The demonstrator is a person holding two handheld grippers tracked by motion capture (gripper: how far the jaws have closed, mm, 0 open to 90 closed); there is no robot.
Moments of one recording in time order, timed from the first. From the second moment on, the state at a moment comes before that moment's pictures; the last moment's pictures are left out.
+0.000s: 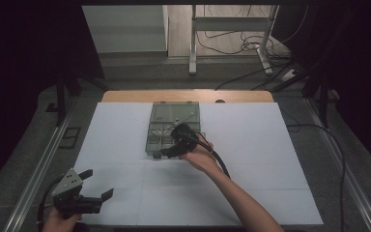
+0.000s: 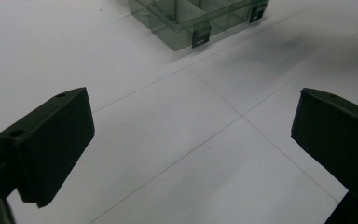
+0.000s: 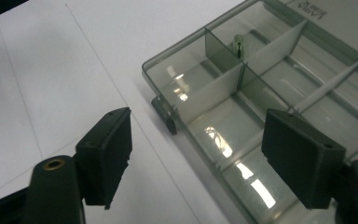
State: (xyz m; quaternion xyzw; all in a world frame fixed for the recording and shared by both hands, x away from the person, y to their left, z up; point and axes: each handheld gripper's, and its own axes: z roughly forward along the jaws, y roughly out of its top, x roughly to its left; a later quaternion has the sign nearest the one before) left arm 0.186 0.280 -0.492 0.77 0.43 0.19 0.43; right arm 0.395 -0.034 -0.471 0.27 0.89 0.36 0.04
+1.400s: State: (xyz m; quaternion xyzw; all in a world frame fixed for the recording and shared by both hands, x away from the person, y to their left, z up) left arm 0.186 0.278 -0.491 0.76 0.45 0.21 0.41; right arm 0.356 -0.104 -0.460 0.29 0.87 0.39 0.05
